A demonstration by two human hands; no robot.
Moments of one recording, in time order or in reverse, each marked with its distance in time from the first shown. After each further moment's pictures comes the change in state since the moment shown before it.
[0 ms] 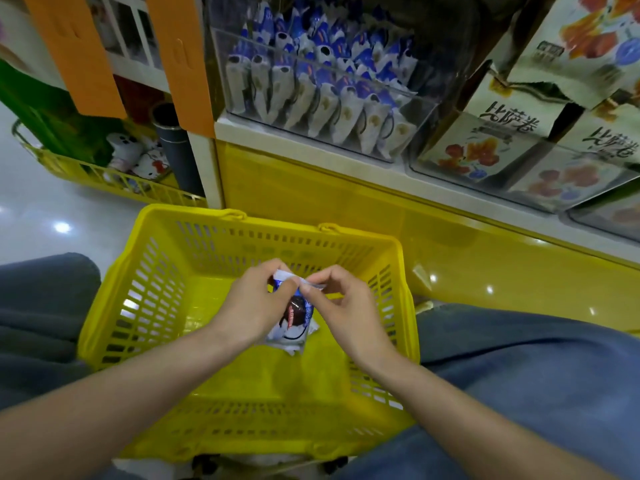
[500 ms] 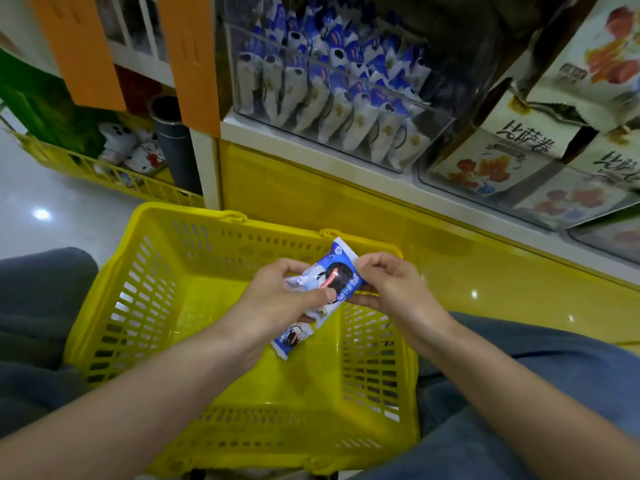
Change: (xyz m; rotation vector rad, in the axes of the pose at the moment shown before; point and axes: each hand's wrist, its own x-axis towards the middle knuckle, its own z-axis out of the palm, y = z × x) left_hand -0.002 0.031 -0.001 -0.501 -0.133 -0.302; right_hand 0.029 -0.042 -0.047 0.316 -0.048 0.431
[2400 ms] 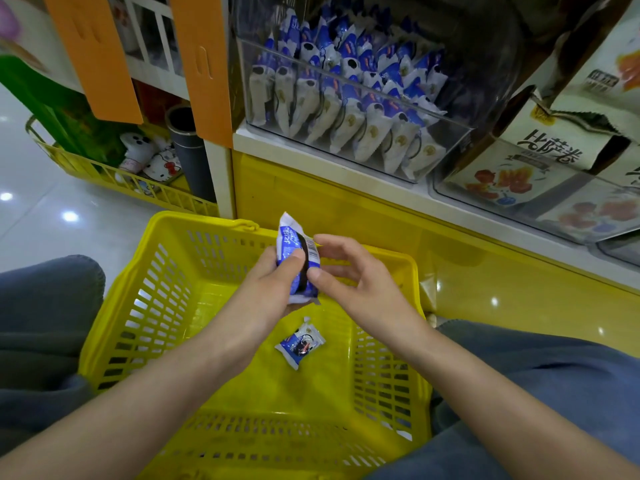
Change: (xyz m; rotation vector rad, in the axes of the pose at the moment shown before) left_hand 0.007 0.011 -0.011 -0.203 0.063 0.154; right_hand 0.010 -0.003 0.032 -0.249 -0.210 -0.322
